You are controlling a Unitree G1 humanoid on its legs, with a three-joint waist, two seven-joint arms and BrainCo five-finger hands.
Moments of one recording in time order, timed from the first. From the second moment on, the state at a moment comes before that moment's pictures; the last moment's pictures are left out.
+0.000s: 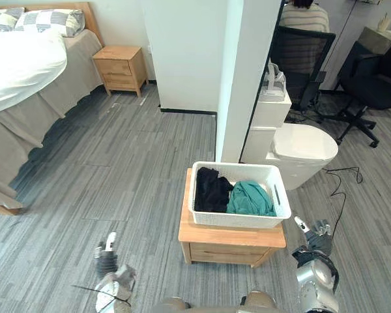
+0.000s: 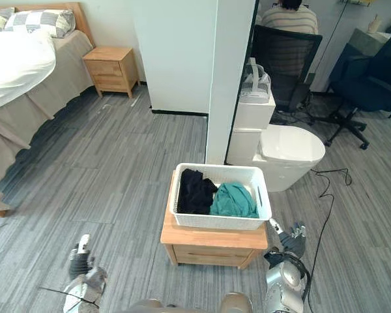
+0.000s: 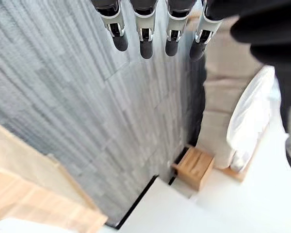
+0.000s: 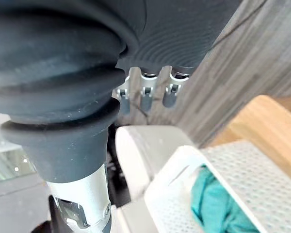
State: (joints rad) left arm 0.24 -0.01 0.42 0.41 -0.50 -0.19 0.24; right arm 0.13 0.05 -0.37 0.26 0.39 -0.11 -0.27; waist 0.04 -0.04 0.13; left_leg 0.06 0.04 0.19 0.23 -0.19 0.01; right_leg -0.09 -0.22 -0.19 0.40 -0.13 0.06
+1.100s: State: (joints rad) left arm -0.81 0.30 0.03 0.48 -0.14 0.04 0.25; right arm -0.48 -0.28 -0.42 0.07 0.27 -0.03 -0.42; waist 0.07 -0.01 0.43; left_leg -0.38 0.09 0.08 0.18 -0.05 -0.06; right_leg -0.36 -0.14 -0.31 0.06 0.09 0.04
